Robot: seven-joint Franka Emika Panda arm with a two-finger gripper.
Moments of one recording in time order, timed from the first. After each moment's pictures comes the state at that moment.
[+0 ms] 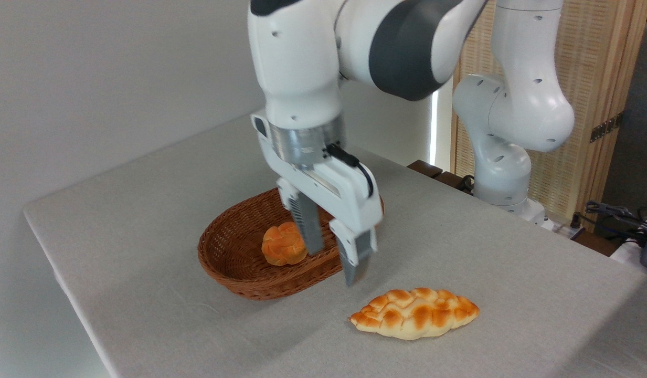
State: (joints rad) arm -0.15 -0.11 0.28 -2.02 -0.02 1.85 0.98
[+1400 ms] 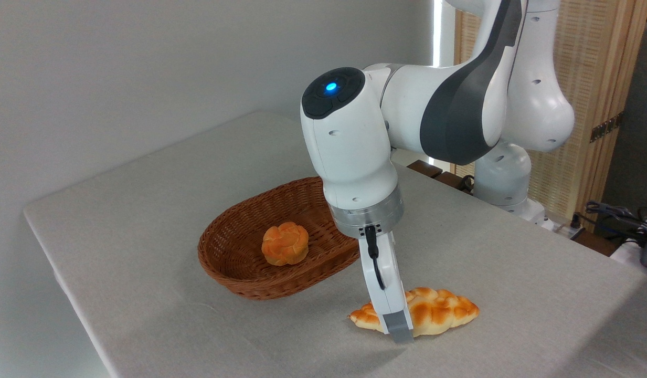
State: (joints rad) arm -0.15 -0.07 0.39 -2.18 0.10 1.95 1.65
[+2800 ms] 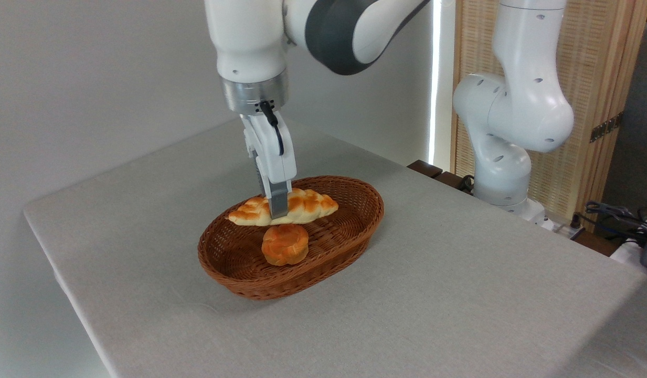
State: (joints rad) arm -0.17 -0.14 0.07 -2.00 -0.20 1.83 1.05
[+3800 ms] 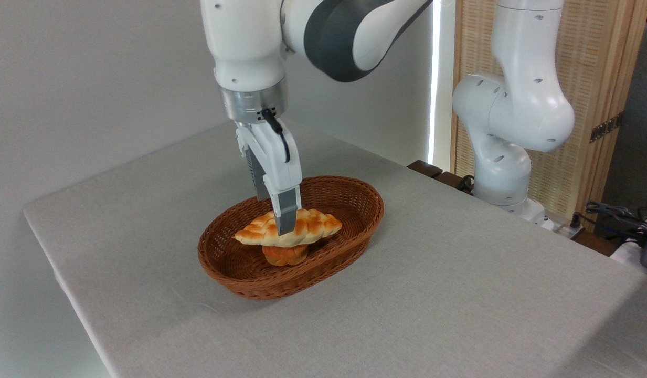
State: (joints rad) arm -0.14 -0.12 0.09 -1.98 -0.19 1.83 1.02
